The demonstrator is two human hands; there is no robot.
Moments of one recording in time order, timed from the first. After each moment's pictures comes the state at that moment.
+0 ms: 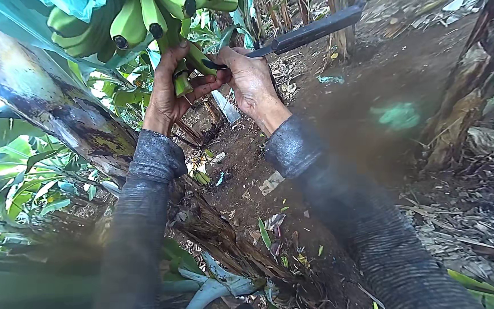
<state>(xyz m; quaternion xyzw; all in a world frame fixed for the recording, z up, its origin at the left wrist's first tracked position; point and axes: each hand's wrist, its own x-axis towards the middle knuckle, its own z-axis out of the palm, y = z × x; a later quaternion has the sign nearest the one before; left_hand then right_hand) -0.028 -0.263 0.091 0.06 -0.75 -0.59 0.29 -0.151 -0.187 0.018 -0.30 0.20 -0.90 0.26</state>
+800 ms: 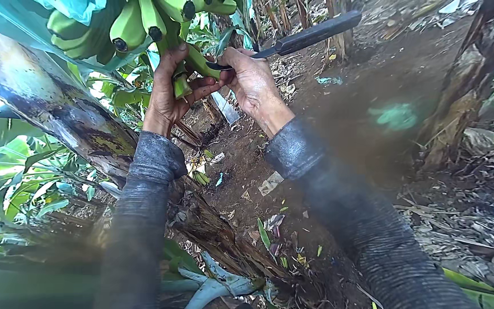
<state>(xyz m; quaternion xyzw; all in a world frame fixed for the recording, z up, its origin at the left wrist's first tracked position) -0.025 -0.264 0.090 0.06 -0.74 -0.60 0.29 -0.152 -0.179 0.017 -0.29 0.20 -0.89 0.28</state>
